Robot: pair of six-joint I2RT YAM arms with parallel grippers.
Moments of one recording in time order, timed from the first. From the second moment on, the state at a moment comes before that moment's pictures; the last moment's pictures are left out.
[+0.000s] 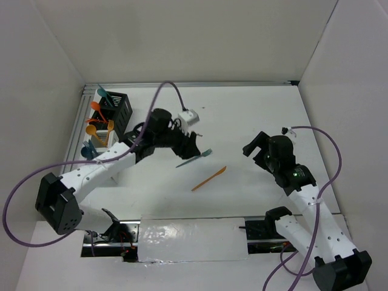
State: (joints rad) left arm -0.62 1.37 1.18 -0.29 0.44 -0.10; right arm 0.26 0.73 0.71 -0.61 0.16 0.80
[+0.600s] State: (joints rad) left arm -0.96 1.81 1.25 -0.42 0.19 -0.07; right arm 0.26 0.82 0.79 -0.64 0.19 0.90
